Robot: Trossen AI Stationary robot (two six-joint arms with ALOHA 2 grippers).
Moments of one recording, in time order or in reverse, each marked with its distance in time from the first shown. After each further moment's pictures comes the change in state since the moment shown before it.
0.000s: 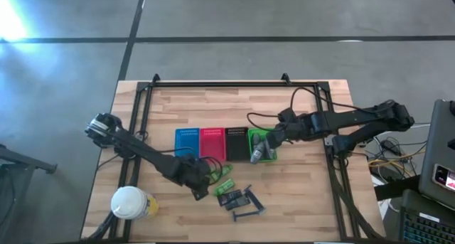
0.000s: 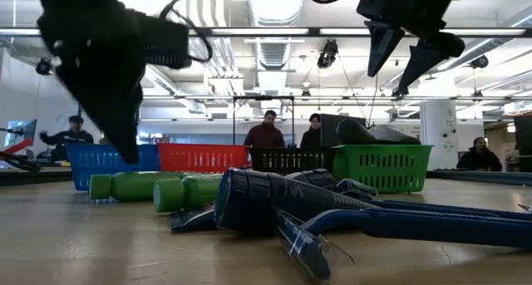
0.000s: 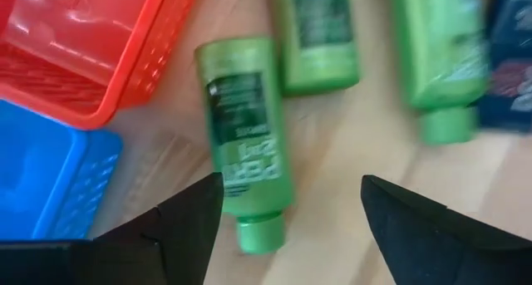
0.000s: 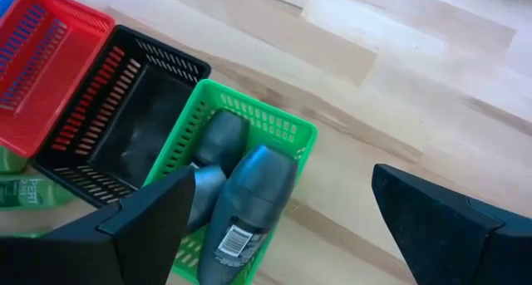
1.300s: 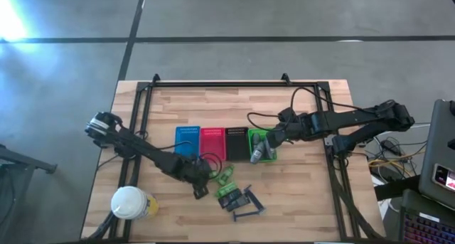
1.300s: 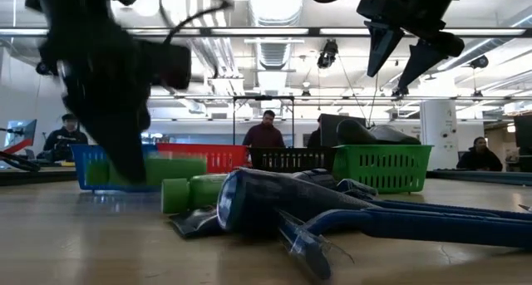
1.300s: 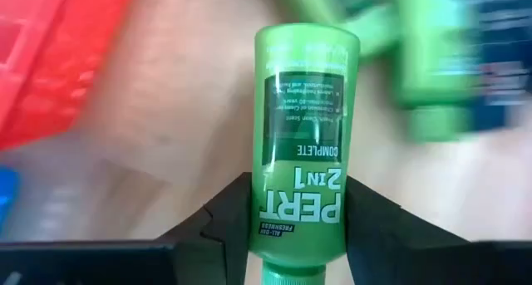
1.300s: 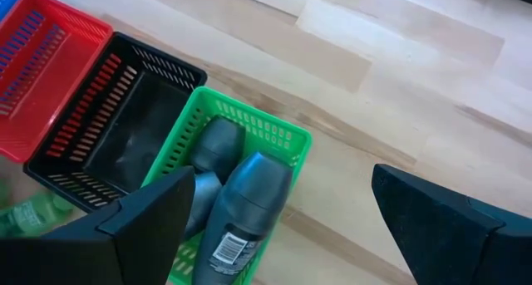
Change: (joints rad) left arm 0.040 -0.023 -0.132 0.265 0.102 0.082; right arm 0.000 -0.001 -0.002 -0.002 0.025 -0.007
